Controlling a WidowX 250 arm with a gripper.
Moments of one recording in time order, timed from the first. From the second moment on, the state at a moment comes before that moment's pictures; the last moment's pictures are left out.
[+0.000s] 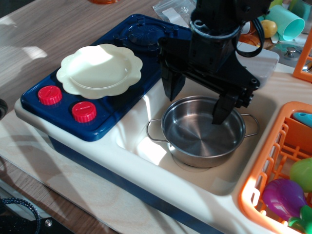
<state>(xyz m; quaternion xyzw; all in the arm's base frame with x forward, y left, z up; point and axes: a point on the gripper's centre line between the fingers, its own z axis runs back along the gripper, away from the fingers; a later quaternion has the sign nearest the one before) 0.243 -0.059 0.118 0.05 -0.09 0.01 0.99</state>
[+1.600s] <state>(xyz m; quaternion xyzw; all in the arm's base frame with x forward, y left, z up) 0.213 -0.094 0.083 0.02 -0.17 -0.24 0.96</state>
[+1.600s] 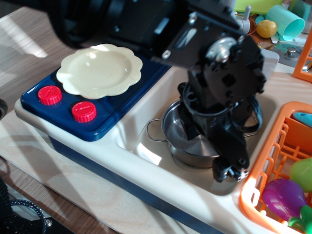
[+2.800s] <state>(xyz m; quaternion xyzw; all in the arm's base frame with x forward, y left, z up) 0.227 -0.073 0.056 -0.02 -0.15 -0.26 0.95</state>
